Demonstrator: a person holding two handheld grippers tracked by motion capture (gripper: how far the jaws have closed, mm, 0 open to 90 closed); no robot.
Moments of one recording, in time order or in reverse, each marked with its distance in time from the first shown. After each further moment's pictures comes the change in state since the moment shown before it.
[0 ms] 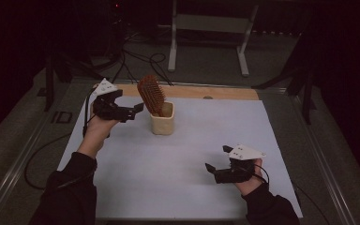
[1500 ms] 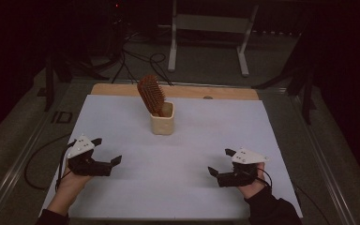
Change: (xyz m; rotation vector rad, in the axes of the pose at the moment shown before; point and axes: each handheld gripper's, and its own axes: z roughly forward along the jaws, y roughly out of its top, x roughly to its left) left arm -0.019 -0.135 -0.078 0.100 -0.004 0.026; right arm -0.002 -0.012 -0.005 0.000 0.003 -0.008
